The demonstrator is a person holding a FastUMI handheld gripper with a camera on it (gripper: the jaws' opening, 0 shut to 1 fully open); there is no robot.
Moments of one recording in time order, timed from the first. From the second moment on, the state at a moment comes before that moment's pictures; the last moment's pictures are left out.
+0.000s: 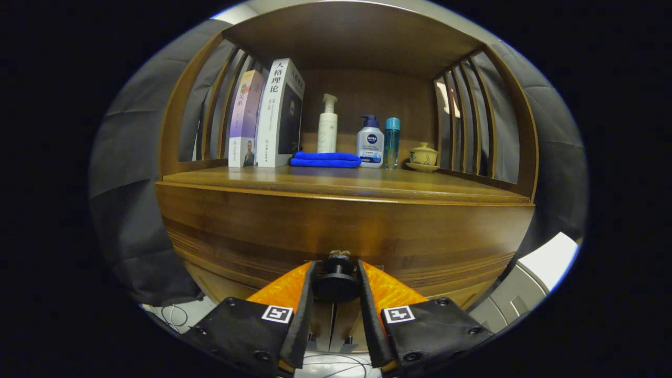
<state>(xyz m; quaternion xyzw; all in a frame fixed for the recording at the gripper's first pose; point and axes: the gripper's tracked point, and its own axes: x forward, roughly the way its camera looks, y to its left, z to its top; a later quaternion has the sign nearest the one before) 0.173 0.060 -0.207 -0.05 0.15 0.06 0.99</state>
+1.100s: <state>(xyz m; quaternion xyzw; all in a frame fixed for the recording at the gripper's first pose) 0.114 0.051 -0.215 -0.04 0.17 0.07 0.98</state>
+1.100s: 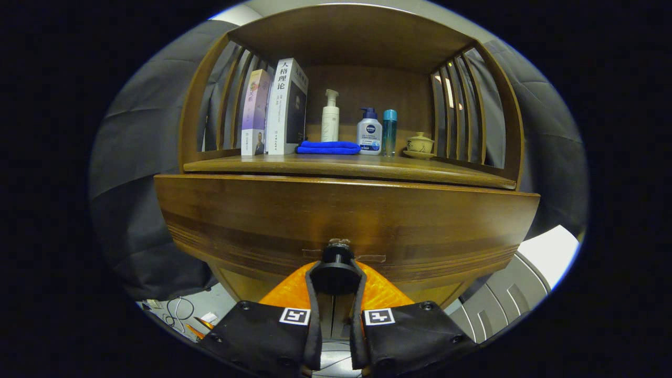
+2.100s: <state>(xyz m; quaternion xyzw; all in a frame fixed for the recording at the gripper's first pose) 0.028 0.042 -0.217 -0.04 0.17 0.12 0.98</state>
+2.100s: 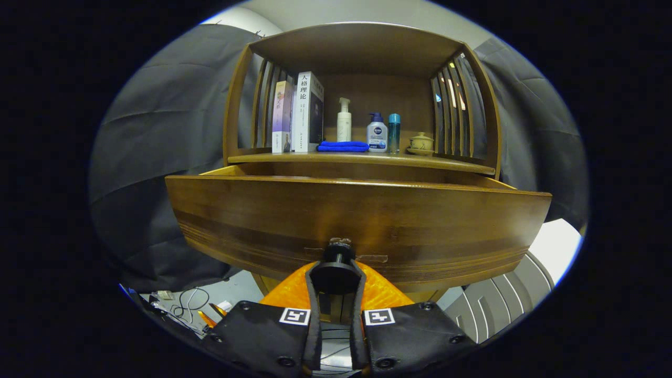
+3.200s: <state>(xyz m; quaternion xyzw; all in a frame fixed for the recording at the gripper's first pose) -0.010 0.016 -0.169 -0.03 0.17 0.13 0.98</state>
